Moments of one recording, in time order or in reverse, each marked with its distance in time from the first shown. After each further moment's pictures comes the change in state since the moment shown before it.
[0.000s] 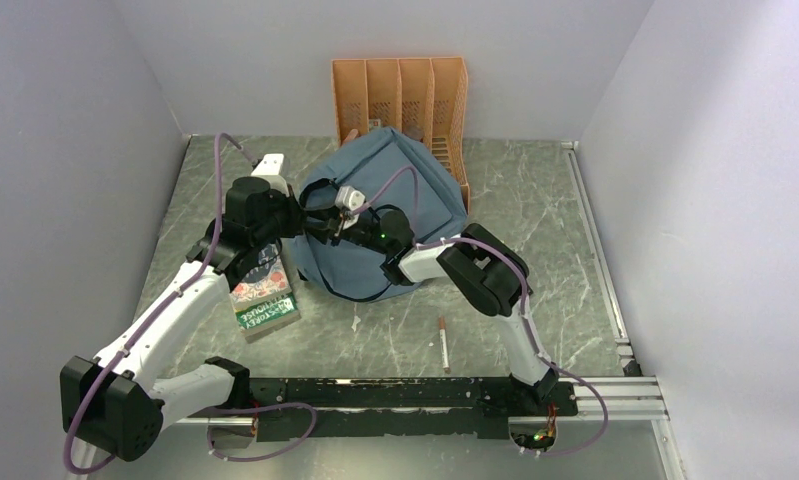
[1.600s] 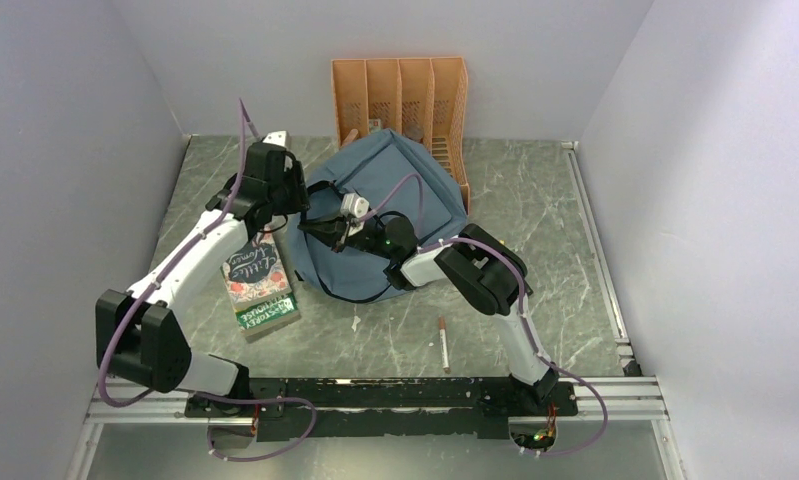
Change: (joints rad) left arm 0.059 0.304 0.270 -0.176 -0.109 -0.061; right arm -0.002 0.019 -0.048 0.103 -0.052 0.036
